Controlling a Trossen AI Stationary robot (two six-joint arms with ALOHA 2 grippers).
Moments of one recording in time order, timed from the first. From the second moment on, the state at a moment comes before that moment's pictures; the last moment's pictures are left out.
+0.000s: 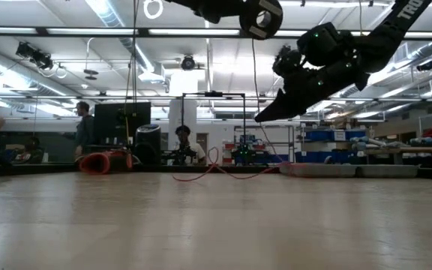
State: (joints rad) left arm -0.10 1.54 1.07 0.44 -0.50 0.64; right arm -0.38 1.45 0.59 0.43 -0.15 -0.14
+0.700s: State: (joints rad) left arm -0.04 1.54 1.07 0.13 -0.67 0.50; right arm -0.30 1.05 0.60 0.19 -0.08 -0.18
